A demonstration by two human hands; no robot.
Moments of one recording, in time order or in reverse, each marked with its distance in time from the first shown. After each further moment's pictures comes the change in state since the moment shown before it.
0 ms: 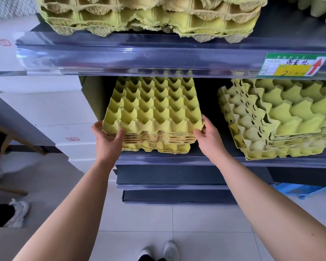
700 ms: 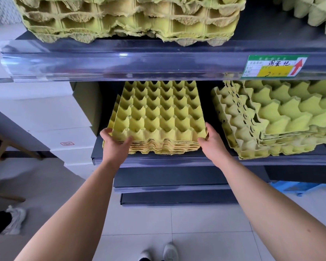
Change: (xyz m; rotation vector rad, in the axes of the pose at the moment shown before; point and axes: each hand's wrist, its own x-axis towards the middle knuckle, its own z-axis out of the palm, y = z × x) left_hand -0.007 0.004 0.033 0.174 -0.064 -0.076; right_hand 0.001 0.022 -0.028 -0.036 0.004 0.154
